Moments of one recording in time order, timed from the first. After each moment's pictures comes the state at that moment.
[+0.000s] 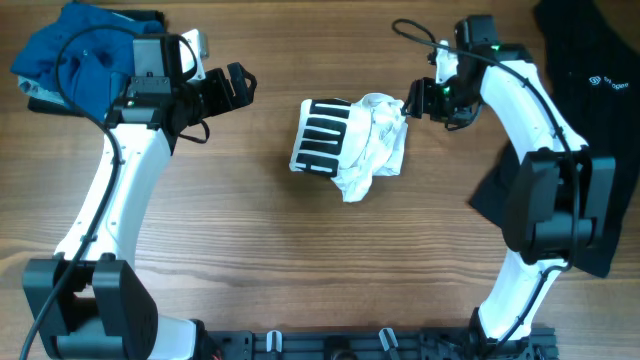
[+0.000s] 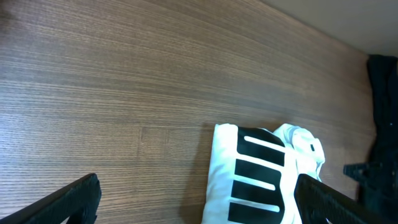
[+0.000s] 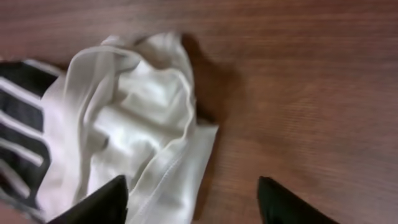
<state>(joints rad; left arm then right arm) -0.04 1.62 1.29 -0.52 0.33 -0.36 0.06 2.06 1.64 -0.97 -0.35 0.10</state>
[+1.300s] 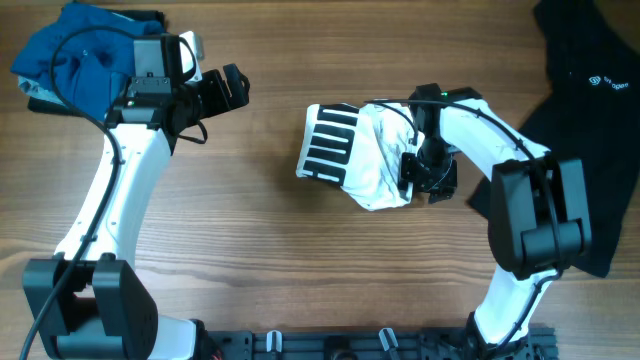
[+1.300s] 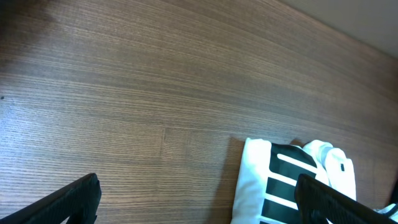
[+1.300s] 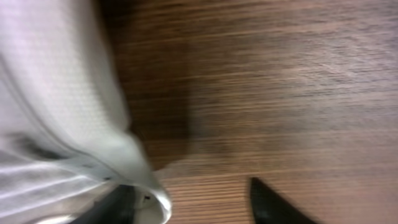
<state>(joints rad) -0.04 1.62 1.29 -0.53 0.25 -0.36 0.22 2.00 1.32 -1.14 -0.13 0.34</state>
